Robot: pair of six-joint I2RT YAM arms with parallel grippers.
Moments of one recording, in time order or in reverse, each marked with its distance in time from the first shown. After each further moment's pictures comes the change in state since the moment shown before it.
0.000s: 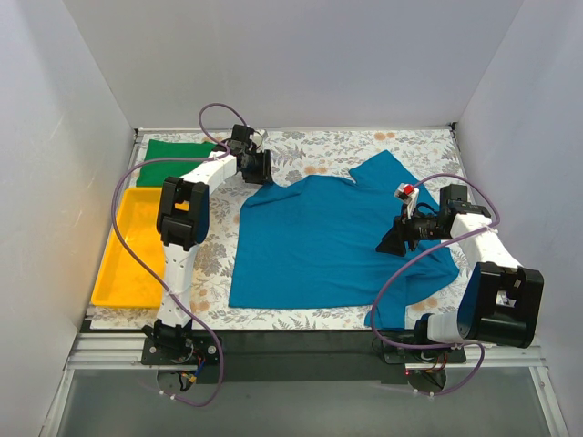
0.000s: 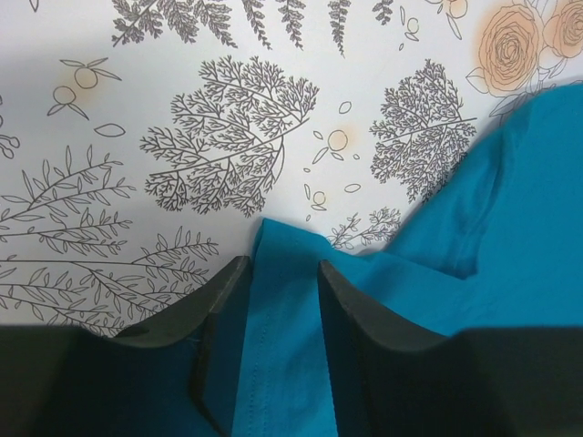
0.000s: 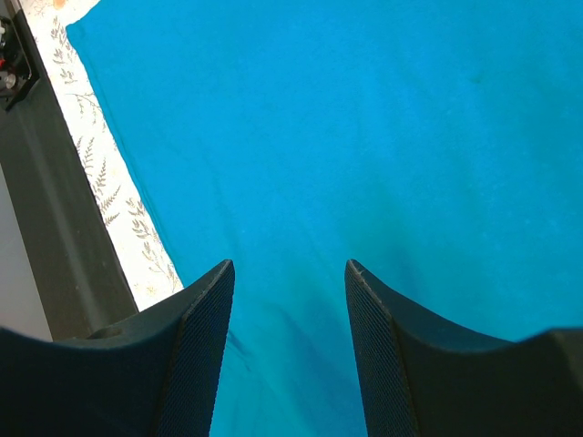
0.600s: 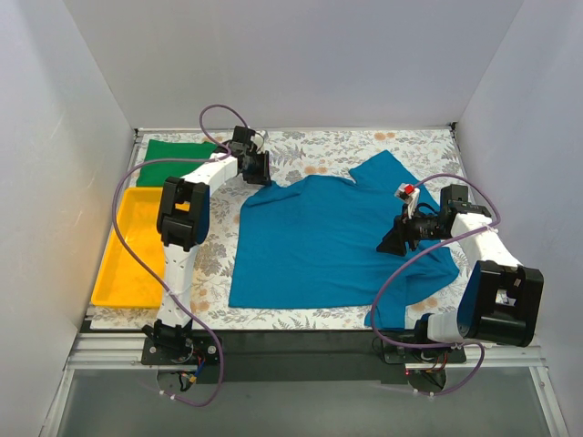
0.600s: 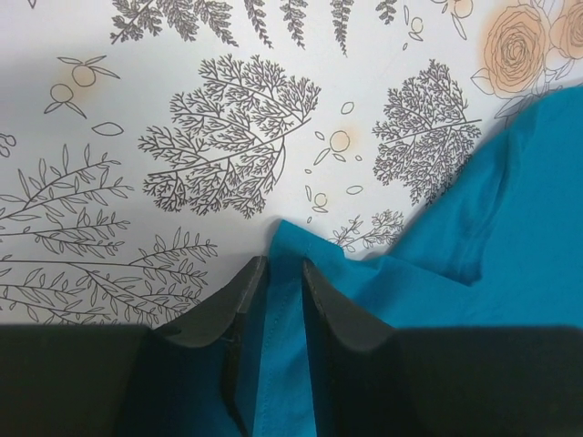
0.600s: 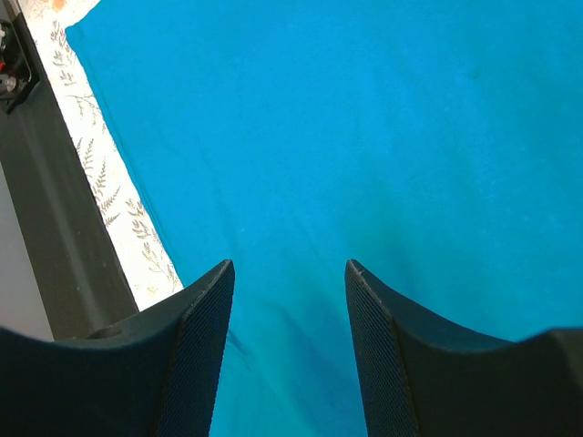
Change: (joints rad) left arm -0.001 0.002 -0.019 0.019 -0.026 -0.001; right arm -0.007 0.007 0.000 0.000 0.000 0.003
